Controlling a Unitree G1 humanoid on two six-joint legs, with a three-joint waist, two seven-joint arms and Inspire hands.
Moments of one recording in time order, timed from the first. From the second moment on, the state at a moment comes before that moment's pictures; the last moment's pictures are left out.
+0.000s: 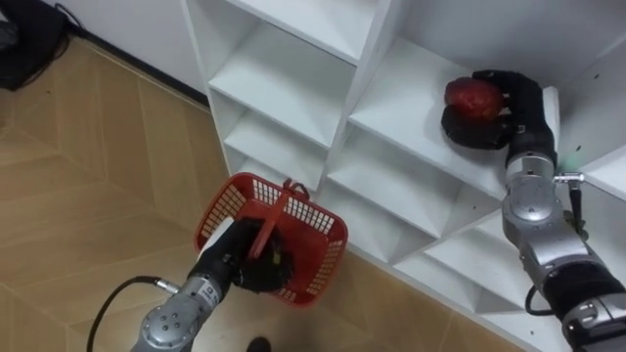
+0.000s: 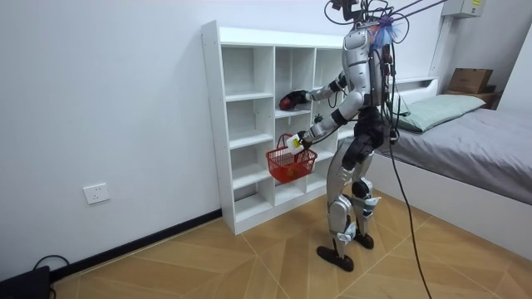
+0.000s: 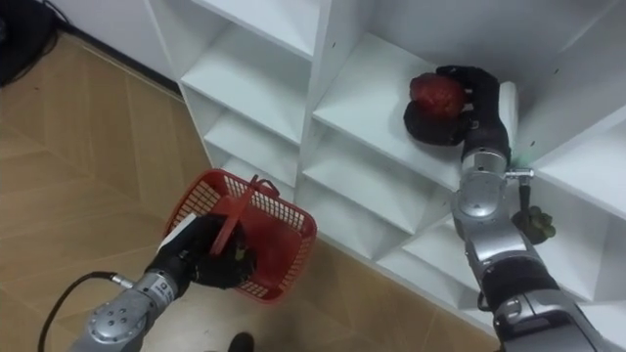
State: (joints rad) left arm 0.00 0.27 -0.26 0.47 -0.05 -0.11 -0.13; right arm -0.51 -0.41 0.25 0.89 0.16 -0.28 -0.42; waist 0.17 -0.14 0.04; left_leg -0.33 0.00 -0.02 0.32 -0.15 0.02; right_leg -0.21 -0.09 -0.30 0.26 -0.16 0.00
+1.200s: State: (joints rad) left arm -0.01 0.19 -0.20 0.46 -0.01 -0.12 -0.09; right arm -0.16 -0.34 0.25 0.44 0.02 -0.28 -0.27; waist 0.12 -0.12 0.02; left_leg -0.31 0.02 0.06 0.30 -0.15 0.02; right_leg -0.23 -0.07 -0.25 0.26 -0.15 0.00
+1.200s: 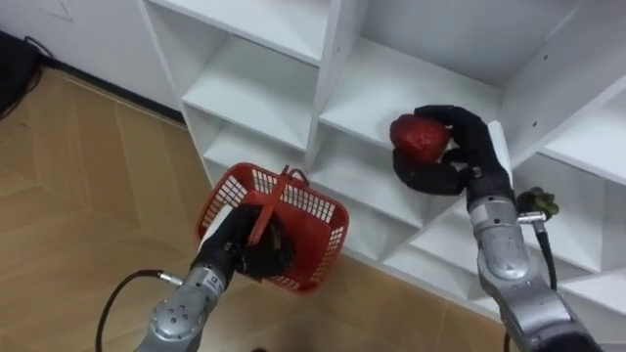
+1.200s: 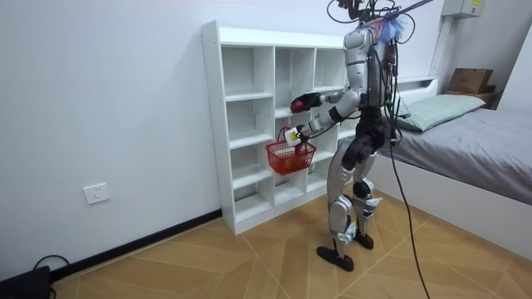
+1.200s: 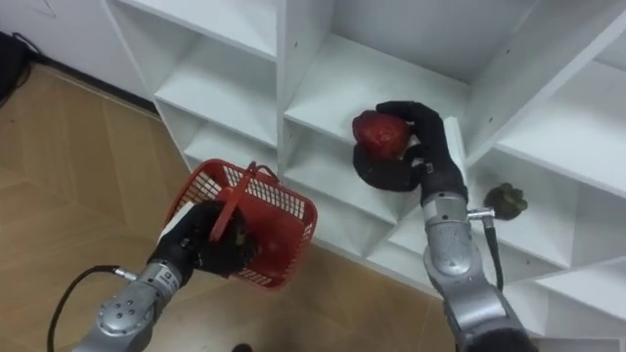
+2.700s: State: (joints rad) left arm -0.01 0.20 -0.27 0.50 -0.01 -0.20 -0.15; right arm 0.05 -0.31 0.29 0.23 -0.04 -0.22 0.12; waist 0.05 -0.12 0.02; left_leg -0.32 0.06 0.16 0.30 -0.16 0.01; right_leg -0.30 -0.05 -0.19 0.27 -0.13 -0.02
